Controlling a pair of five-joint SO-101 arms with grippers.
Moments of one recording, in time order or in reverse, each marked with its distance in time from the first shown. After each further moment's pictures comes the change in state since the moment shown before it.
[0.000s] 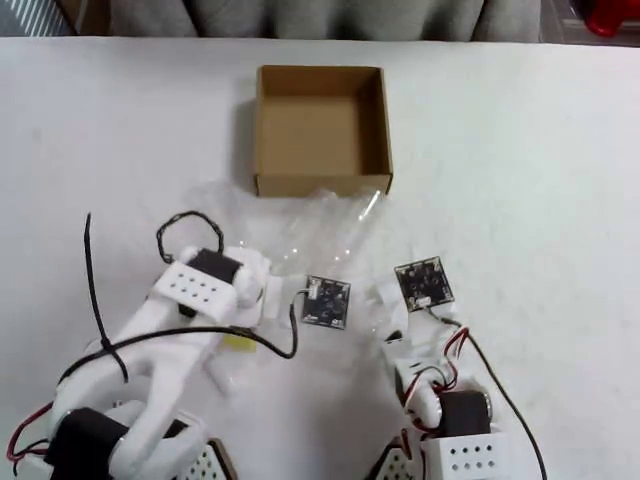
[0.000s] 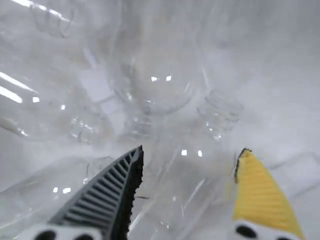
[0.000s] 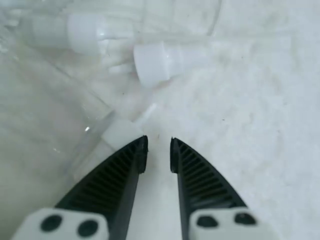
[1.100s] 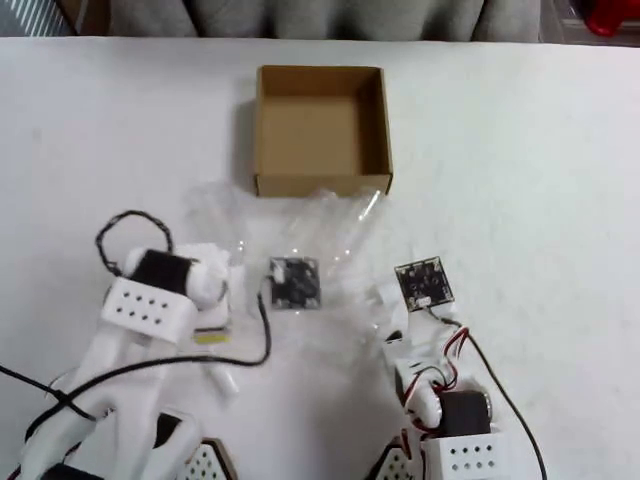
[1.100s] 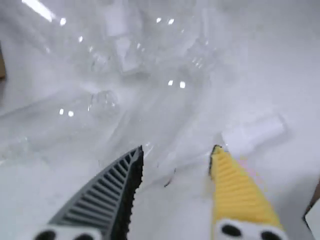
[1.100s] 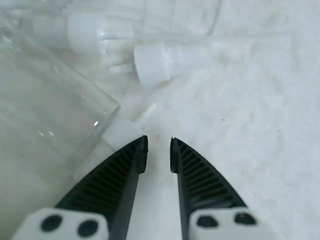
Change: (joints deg) left arm -6.4 -15.7 -3.4 18.2 3.9; right arm 0.0 0.0 0.0 0.0 0.0
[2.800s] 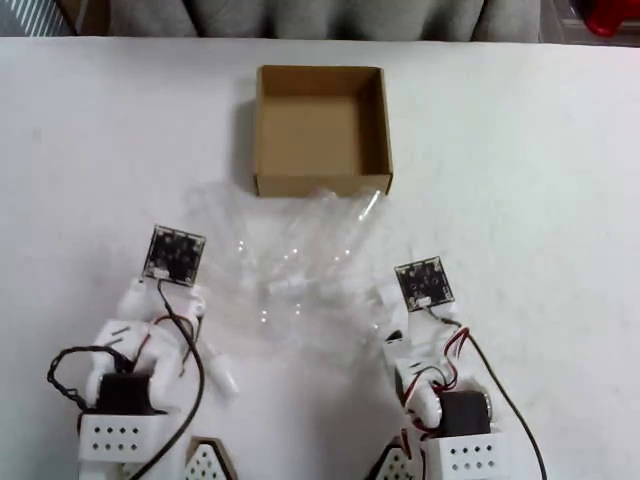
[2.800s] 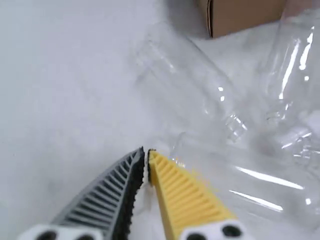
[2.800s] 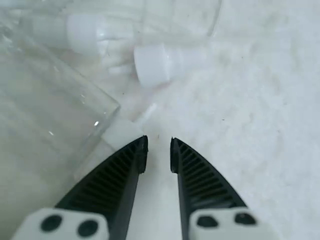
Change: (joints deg) left arm -16.5 -52.9 41.1 -25.3 56.1; right arm 0.0 0.0 0.0 0.0 0.0
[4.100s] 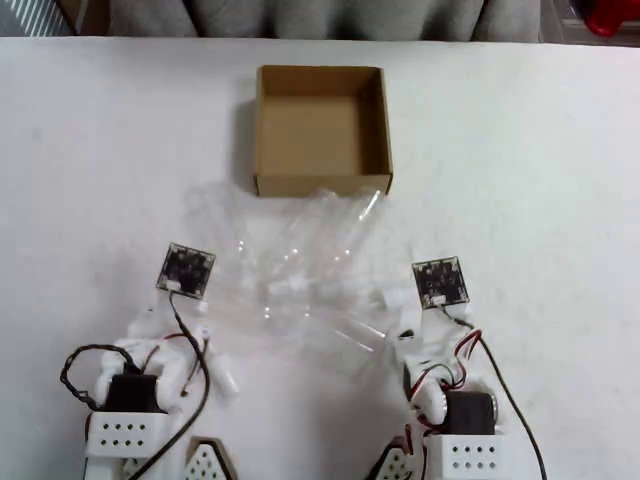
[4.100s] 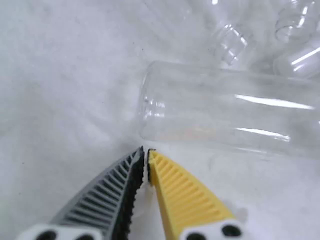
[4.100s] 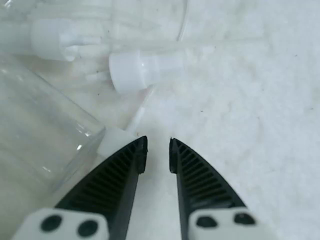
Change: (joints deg) left arm -0.3 0.0 8.0 6.7 0.0; right arm 5.4 0.1 0.0 0.0 -0.1
